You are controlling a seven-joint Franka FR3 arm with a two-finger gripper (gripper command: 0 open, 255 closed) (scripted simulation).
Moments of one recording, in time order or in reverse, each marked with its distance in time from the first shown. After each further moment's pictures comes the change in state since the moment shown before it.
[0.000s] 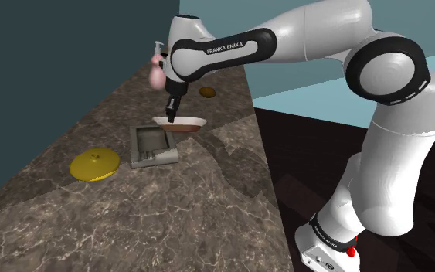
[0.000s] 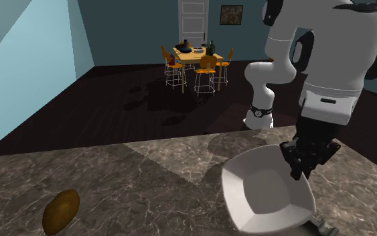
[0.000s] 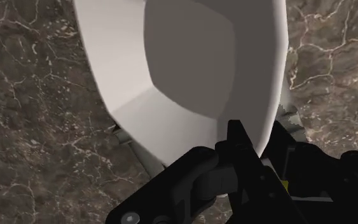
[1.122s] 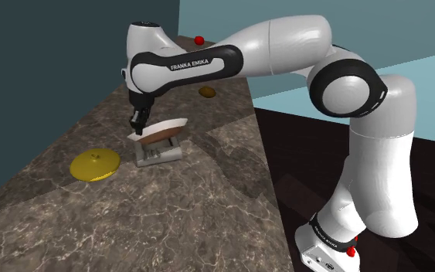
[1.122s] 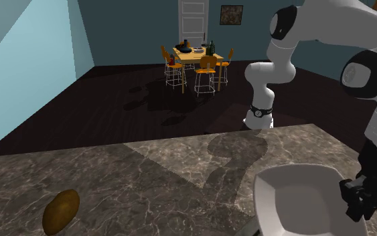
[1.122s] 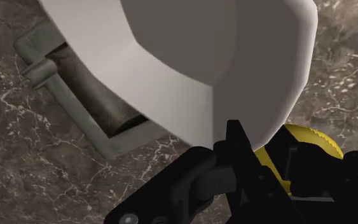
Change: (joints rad) arm 0.101 0.223 0.048 0.264 -0.020 -0.031 0.150
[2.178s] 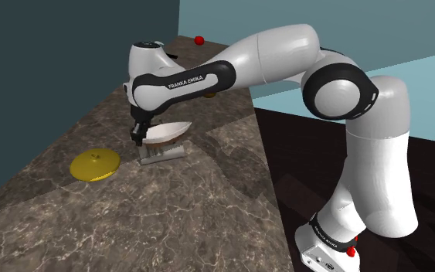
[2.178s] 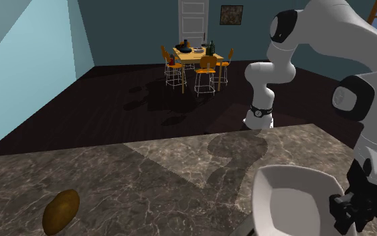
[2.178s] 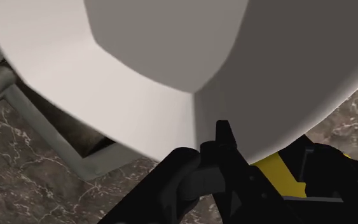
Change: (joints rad) arm -0.002 0.040 0.002 -0.062 -0.001 0.109 0.000
